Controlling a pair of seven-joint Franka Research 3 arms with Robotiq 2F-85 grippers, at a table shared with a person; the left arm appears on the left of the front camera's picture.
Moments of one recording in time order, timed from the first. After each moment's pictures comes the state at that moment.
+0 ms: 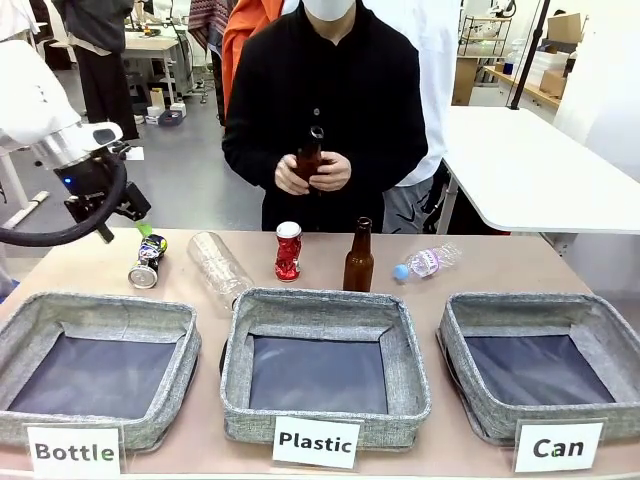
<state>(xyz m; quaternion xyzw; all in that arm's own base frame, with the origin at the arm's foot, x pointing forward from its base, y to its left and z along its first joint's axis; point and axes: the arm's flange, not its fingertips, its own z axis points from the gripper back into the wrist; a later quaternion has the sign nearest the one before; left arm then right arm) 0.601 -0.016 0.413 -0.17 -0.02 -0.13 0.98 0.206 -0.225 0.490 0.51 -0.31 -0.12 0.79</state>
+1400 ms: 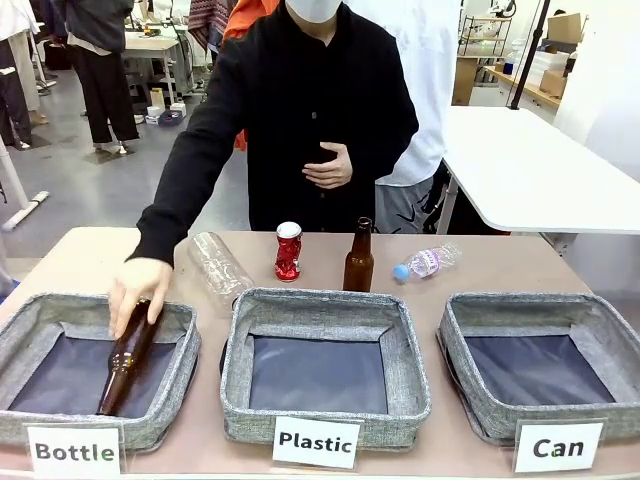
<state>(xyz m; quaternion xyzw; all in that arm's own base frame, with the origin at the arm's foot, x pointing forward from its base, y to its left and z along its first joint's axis) 0.395 0.322 0.423 -0.47 -0.17 0.05 0.86 0.206 -0.225 0.491 0.51 -0.31 -0.12 0.79</state>
